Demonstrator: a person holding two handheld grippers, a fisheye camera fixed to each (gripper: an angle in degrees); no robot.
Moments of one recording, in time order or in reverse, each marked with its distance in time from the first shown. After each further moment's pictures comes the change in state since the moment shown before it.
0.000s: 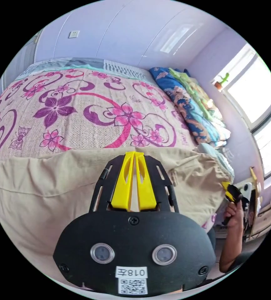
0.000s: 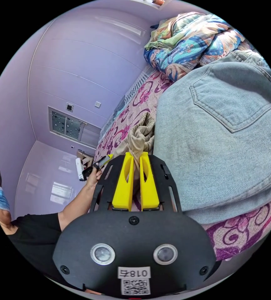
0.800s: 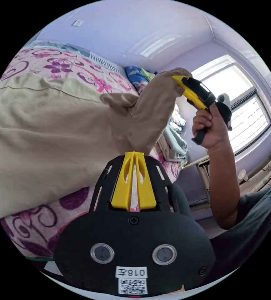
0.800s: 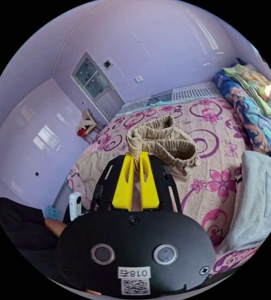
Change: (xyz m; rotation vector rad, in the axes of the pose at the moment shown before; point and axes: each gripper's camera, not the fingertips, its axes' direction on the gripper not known) left arm -0.032 0.226 -0.135 0.106 0.392 -0.012; right arm -0.060 0.057 0.182 -0.108 0.078 -0.495
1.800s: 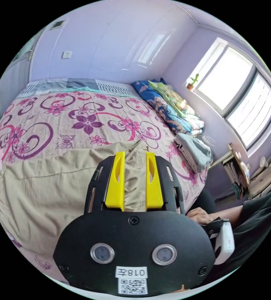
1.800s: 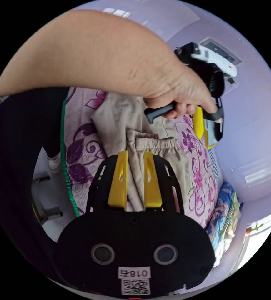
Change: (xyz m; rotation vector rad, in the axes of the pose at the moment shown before) left arm -0.055 -0.160 -0.111 -0.050 -0.269 0.253; right arm -0.077 0.277 0.296 -0.333 0.430 -1.204
